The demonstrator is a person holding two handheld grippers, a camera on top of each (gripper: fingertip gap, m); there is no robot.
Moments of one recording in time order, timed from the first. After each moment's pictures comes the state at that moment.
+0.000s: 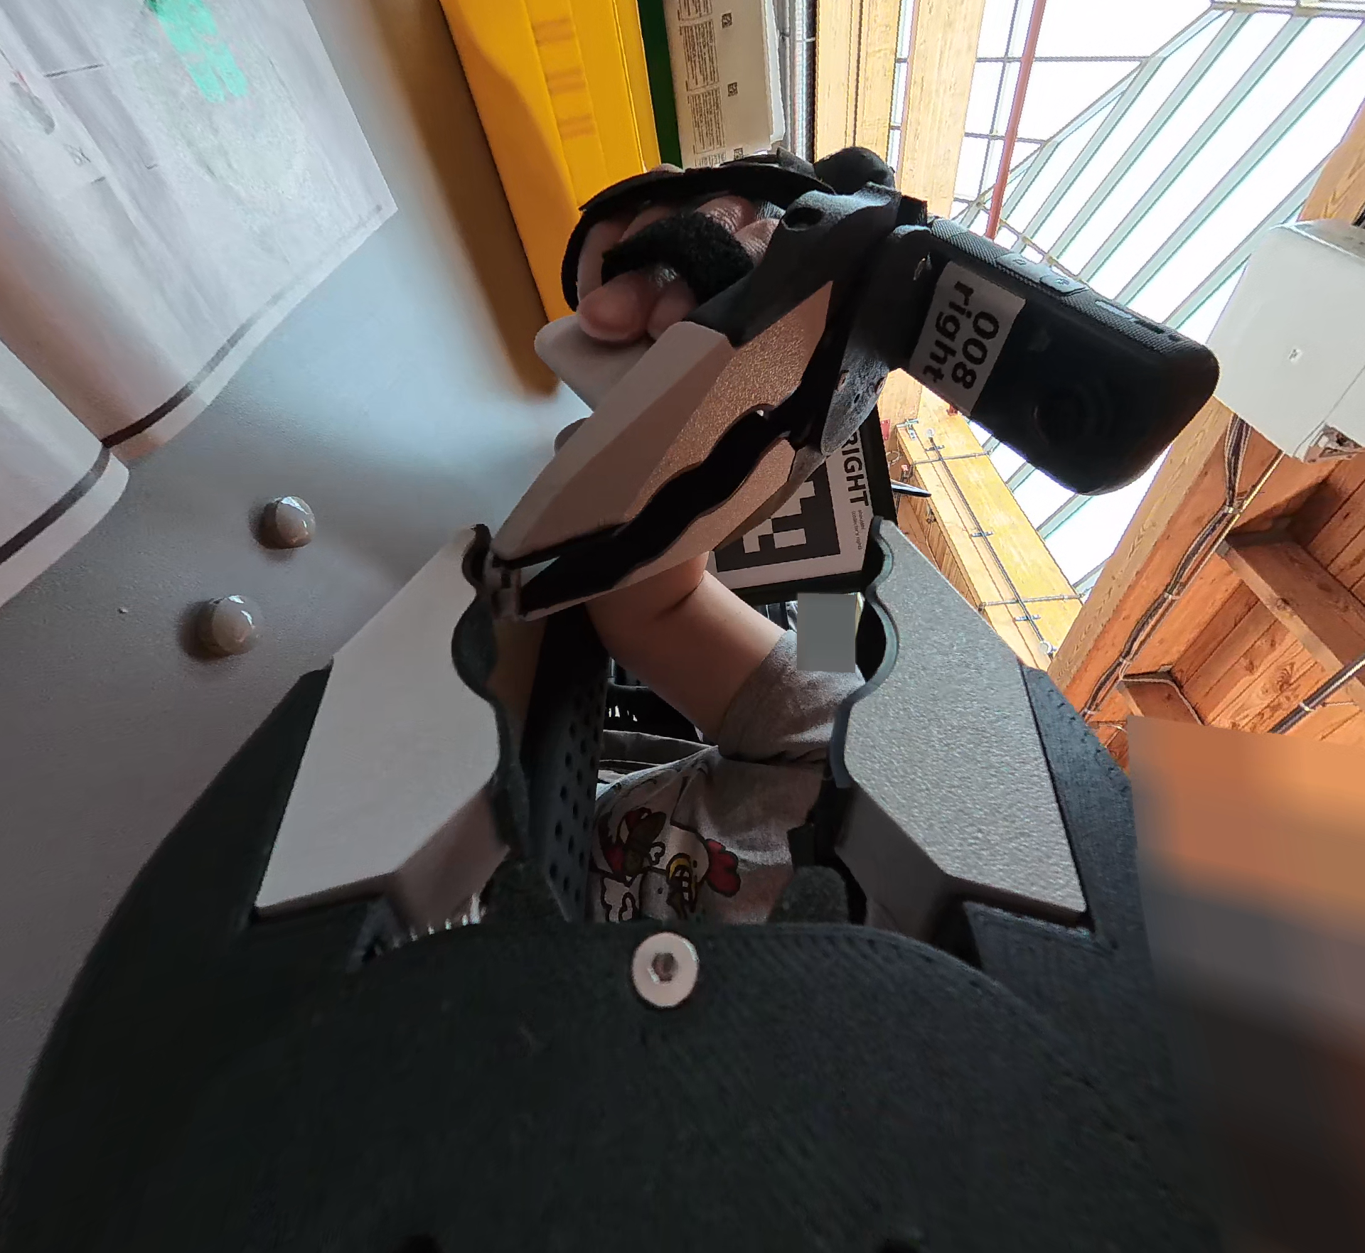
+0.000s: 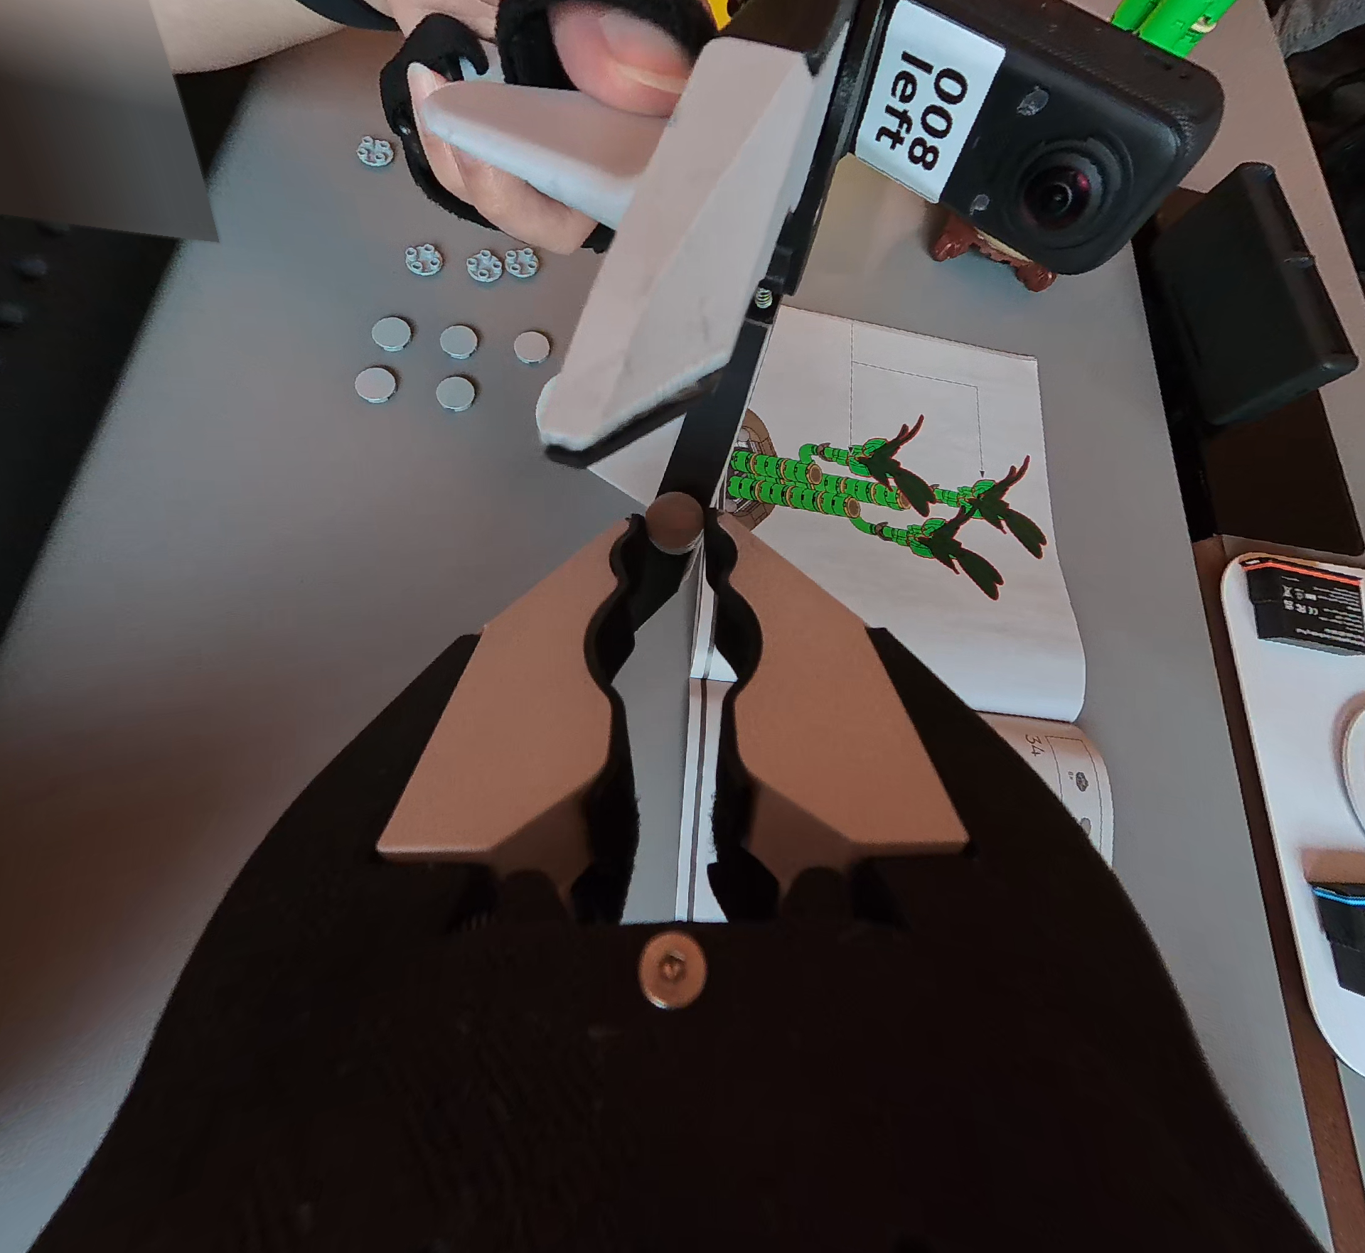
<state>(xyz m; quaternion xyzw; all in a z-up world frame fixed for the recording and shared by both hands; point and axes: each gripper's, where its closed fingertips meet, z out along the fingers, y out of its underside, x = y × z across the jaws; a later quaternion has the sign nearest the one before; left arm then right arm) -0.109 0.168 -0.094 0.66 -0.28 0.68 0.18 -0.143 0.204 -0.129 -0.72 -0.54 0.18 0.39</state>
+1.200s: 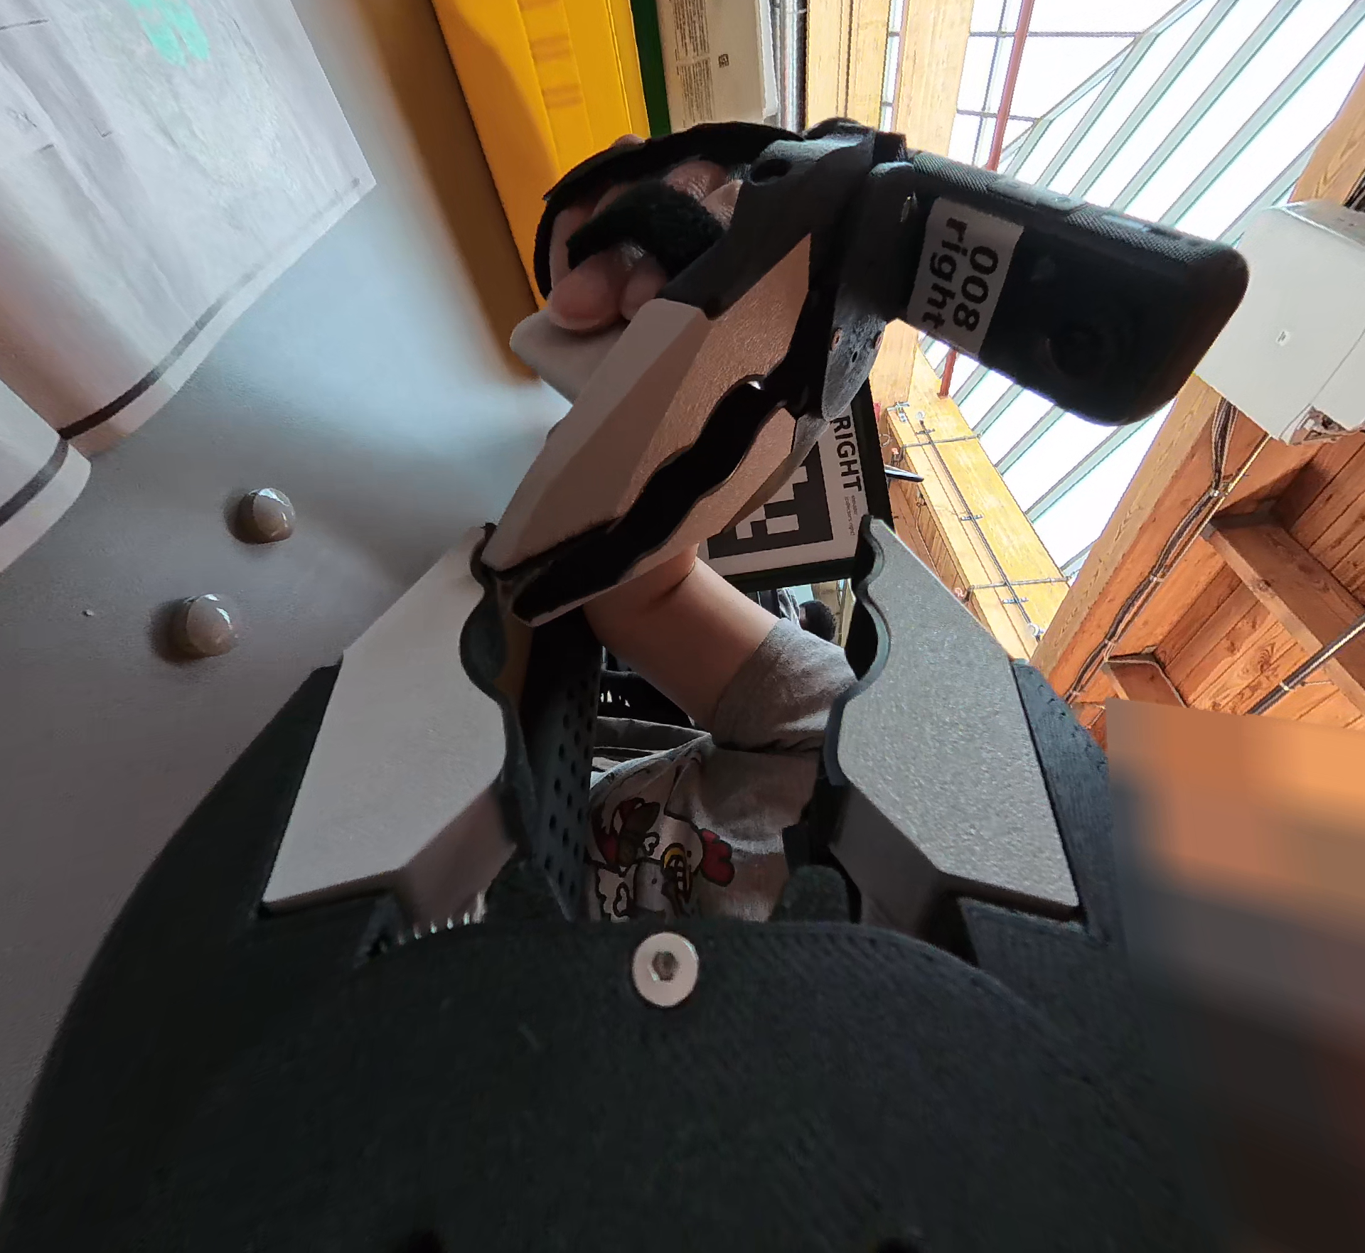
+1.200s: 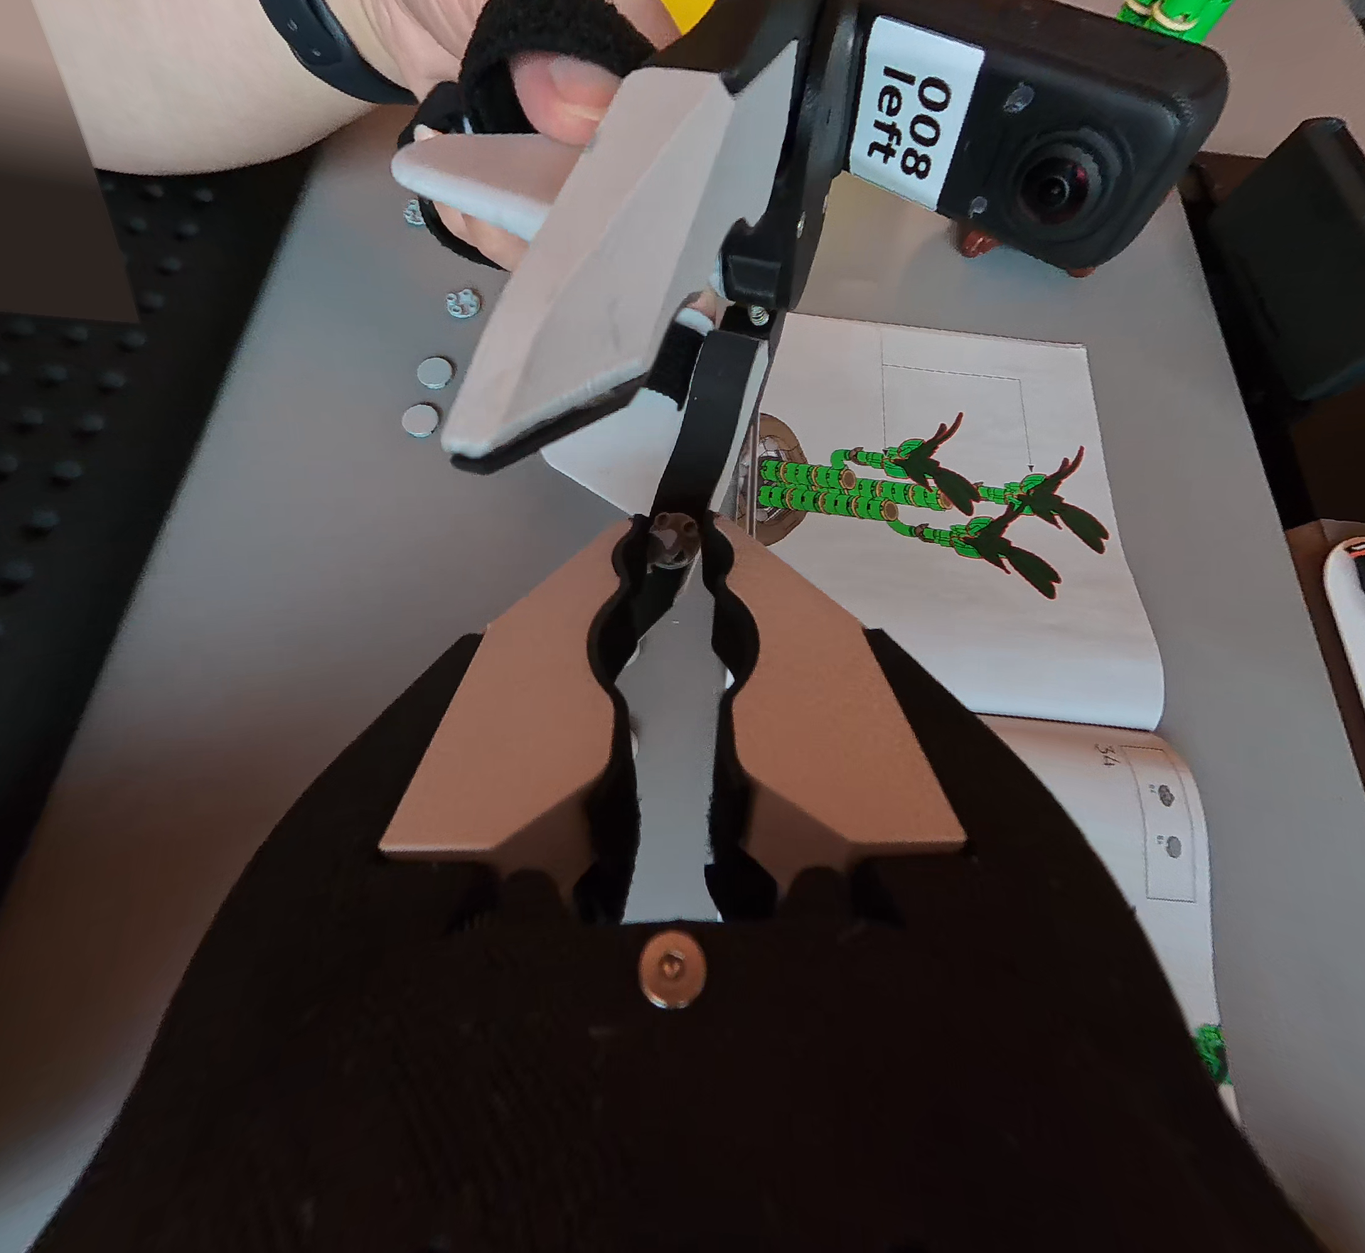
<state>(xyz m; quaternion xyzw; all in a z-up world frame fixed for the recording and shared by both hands) -0.108 0.161 -0.095 0.65 -0.29 0.68 0.19 -0.145 0.201 -0.129 -0.73 -0.52 0.23 0.38</state>
